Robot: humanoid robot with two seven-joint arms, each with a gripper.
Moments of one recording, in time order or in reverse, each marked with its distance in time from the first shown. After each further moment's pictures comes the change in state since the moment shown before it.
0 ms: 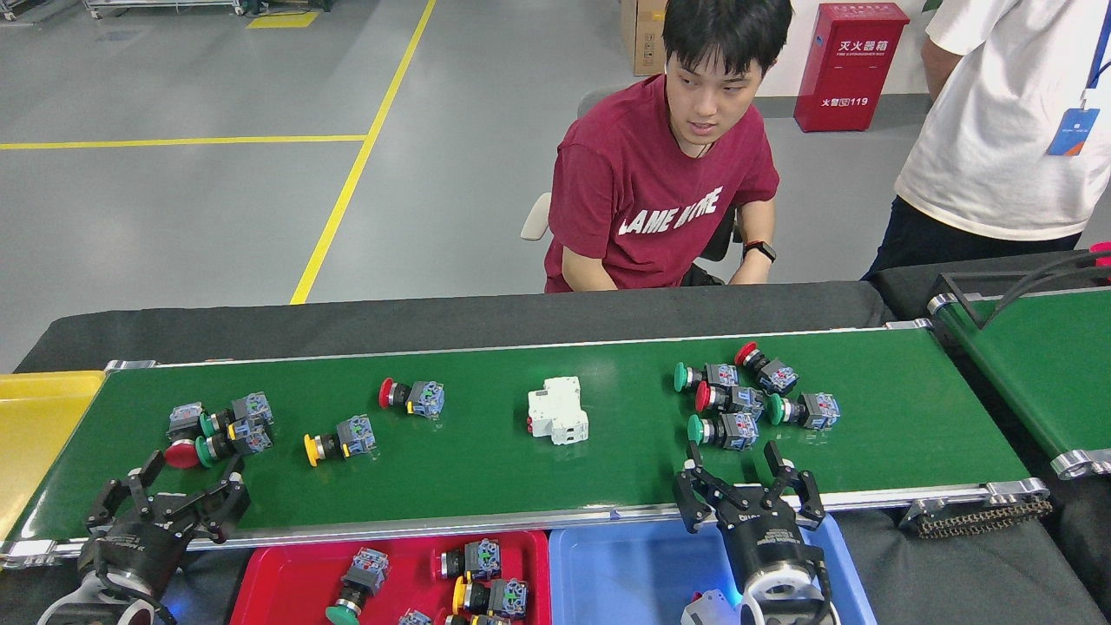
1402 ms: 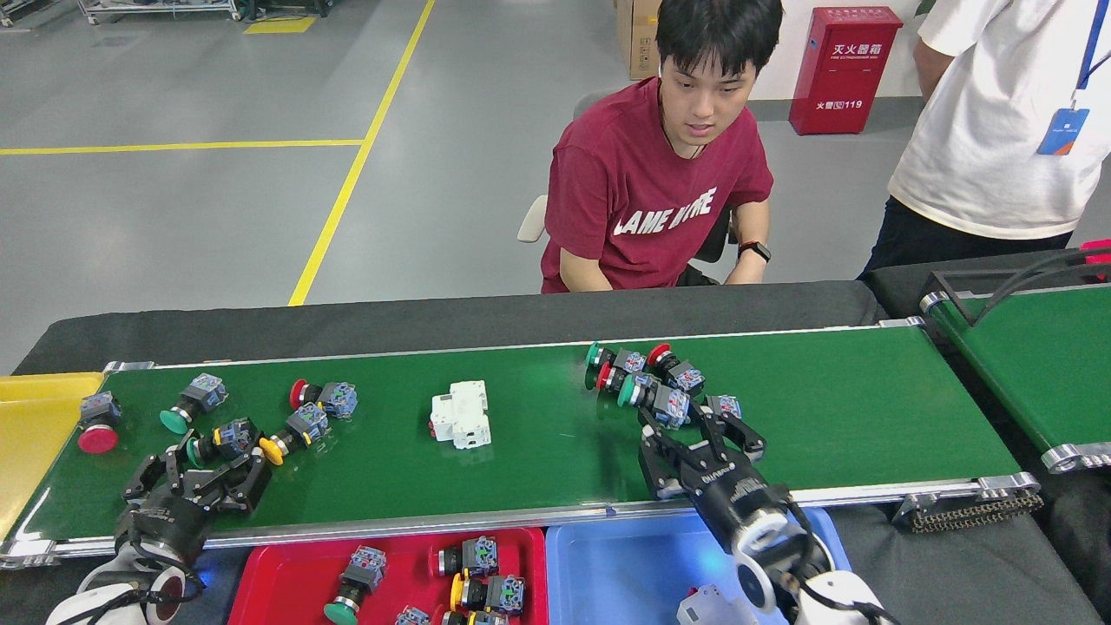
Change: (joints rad) left arm -0.038 0.021 -0.067 0.067 0.037 -0.056 0.098; right arm 0.089 -0.274 0.023 -0.239 -0.252 -0.503 0.058
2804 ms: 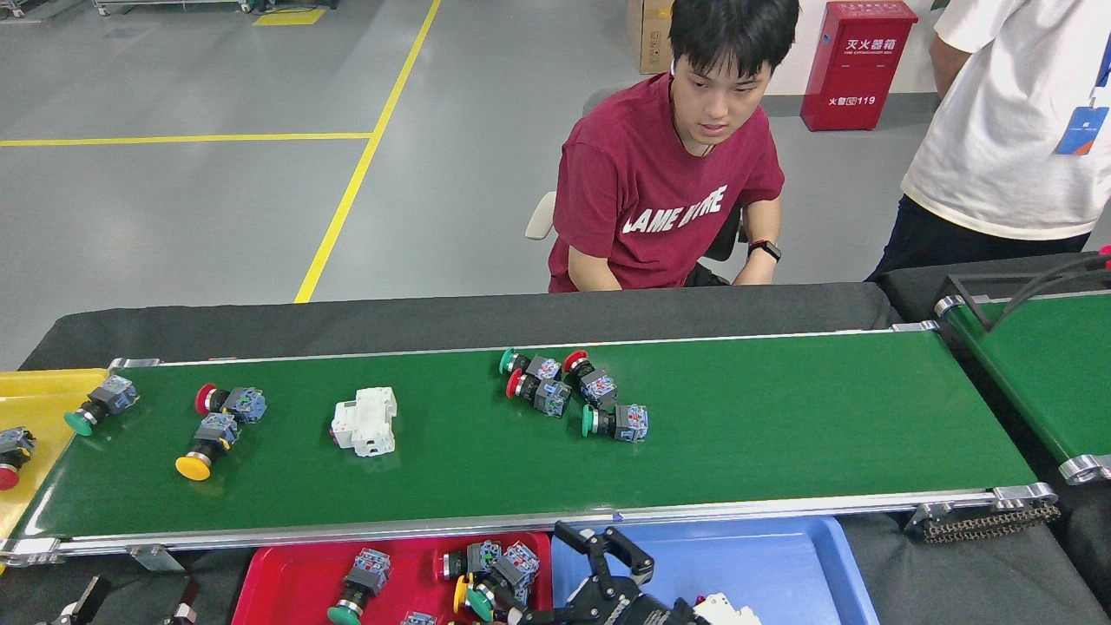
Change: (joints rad) left arm 0.509 -0.034 0.186 -0.513 0.209 0.012 -0.002; right arm 0.084 0.326 -0.041 -0.023 0.234 -0.213 0.062
